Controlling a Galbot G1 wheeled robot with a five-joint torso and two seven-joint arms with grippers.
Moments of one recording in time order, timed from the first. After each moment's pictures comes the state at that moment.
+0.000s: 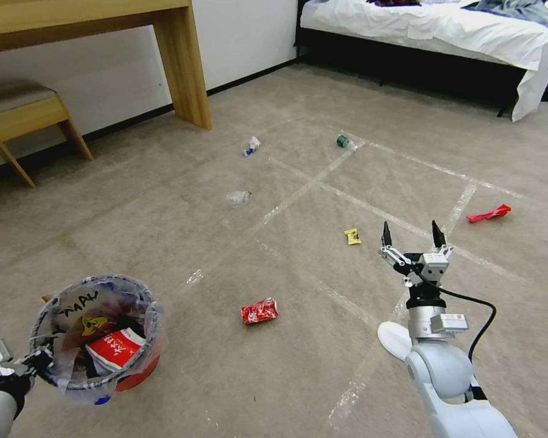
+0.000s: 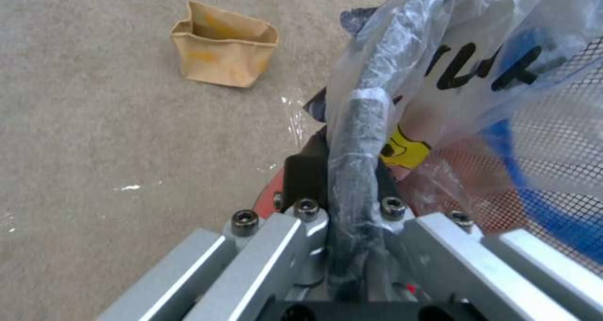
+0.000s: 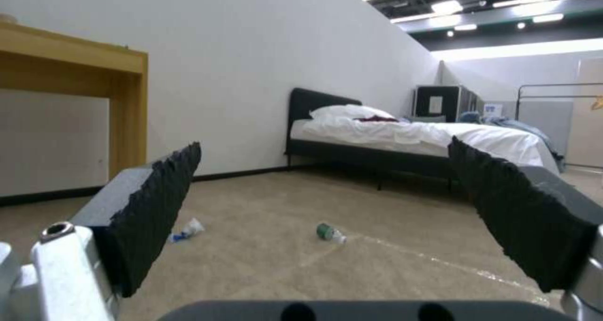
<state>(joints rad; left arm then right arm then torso) 1.70 -1.36 -1.19 -2.26 -1.01 0.71 -0.35 -1.31 1.25 0.50 1.90 0.17 0.34 0.18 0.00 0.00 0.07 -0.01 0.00</state>
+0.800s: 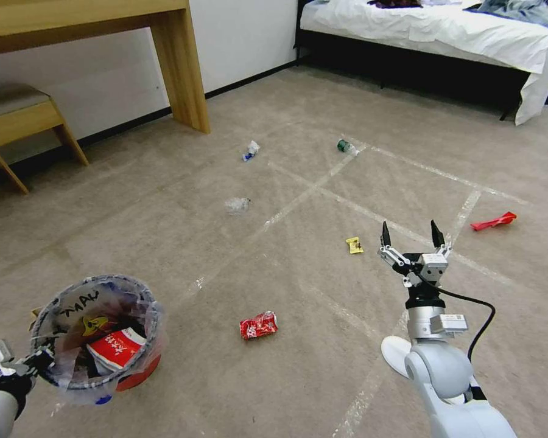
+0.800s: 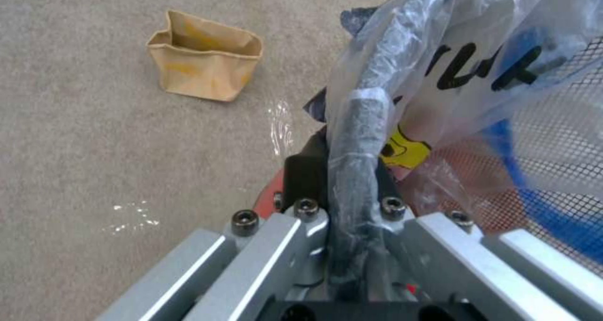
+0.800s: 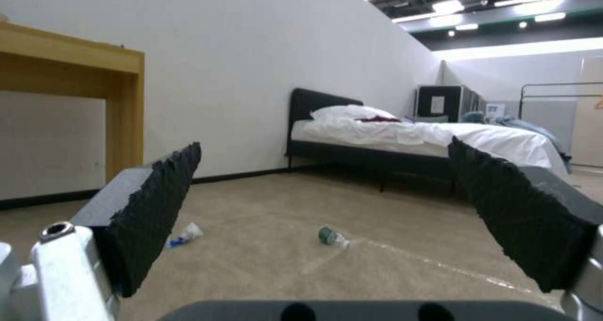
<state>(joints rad) 1.70 -1.37 -1.19 -2.26 -1.01 0.71 -0.35 -1.31 1.25 0.50 1.89 0.17 0.34 0.18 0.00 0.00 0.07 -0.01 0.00</state>
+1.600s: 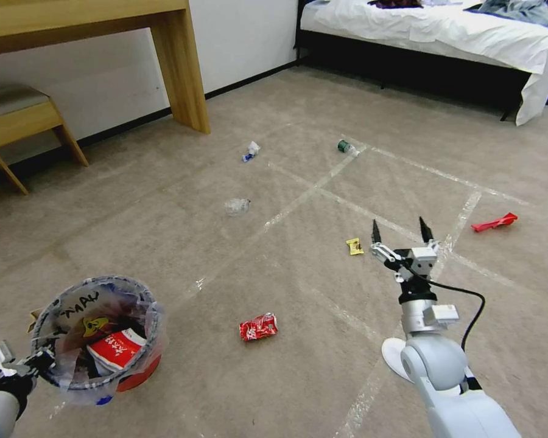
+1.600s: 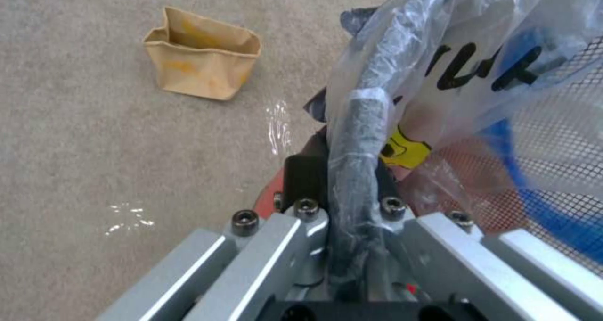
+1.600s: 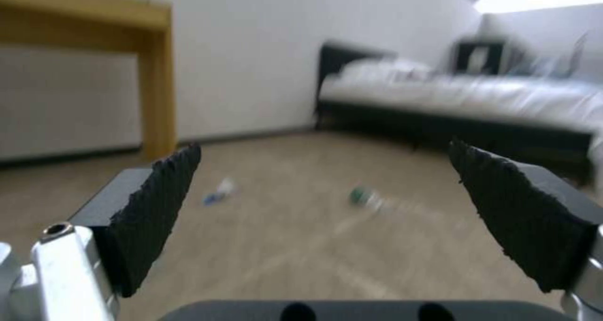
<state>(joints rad) 1.68 -1.37 -1.18 -2.24 -1.00 0.71 -0.35 -1.18 1.09 0.32 1.91 0.34 0.09 0.26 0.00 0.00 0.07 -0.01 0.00</state>
